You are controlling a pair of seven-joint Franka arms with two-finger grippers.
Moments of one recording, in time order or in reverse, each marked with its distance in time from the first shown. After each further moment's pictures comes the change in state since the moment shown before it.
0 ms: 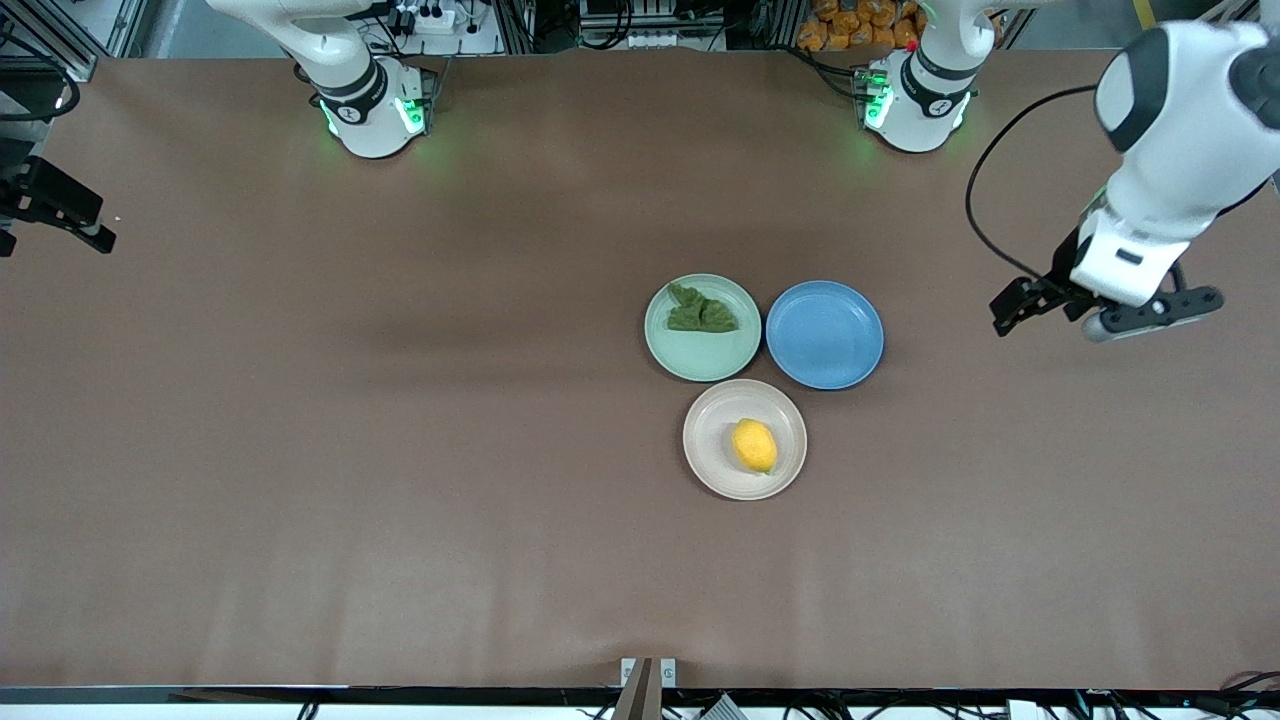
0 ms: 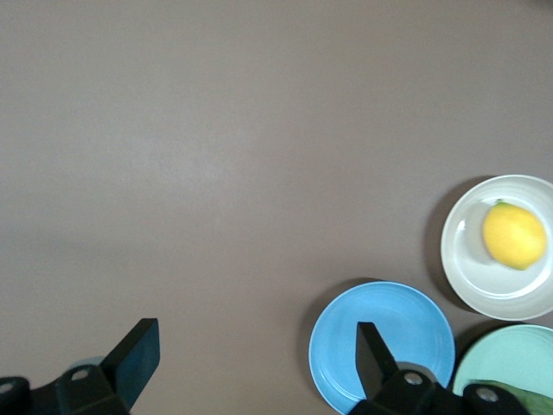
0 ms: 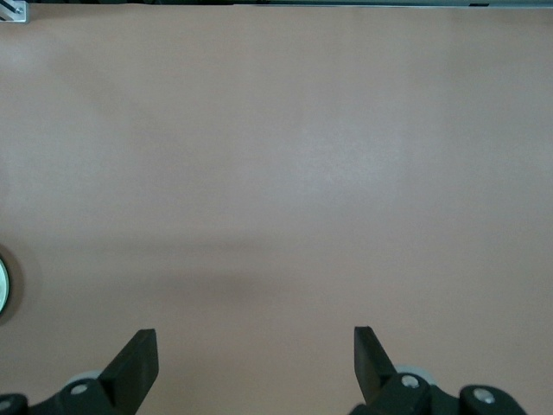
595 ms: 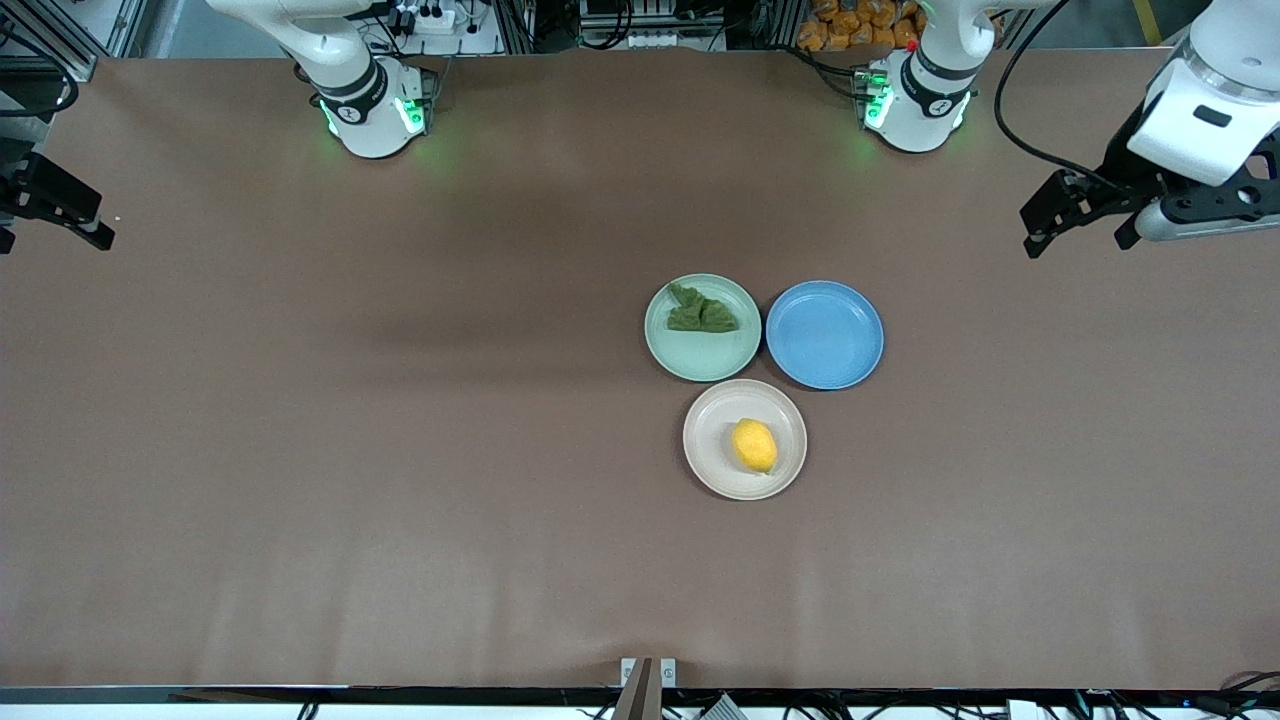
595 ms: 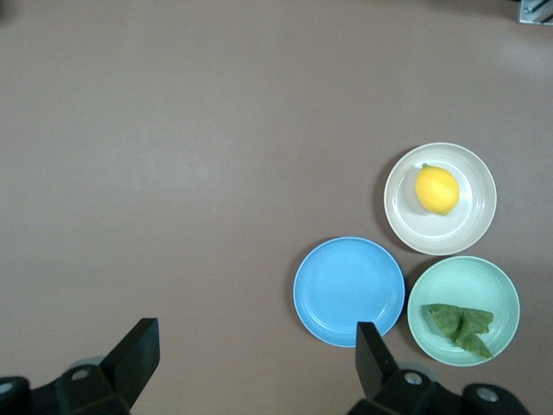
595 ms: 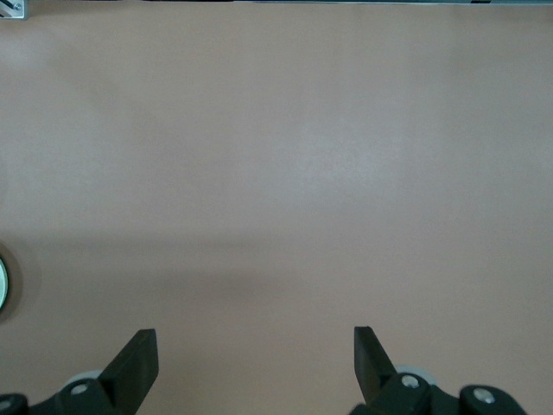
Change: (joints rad) left arm -0.022 0.005 -0.055 0.332 -0.001 -0.369 0.072; right arm 0.000 -0.001 0.000 -0.009 0.000 0.002 -0.002
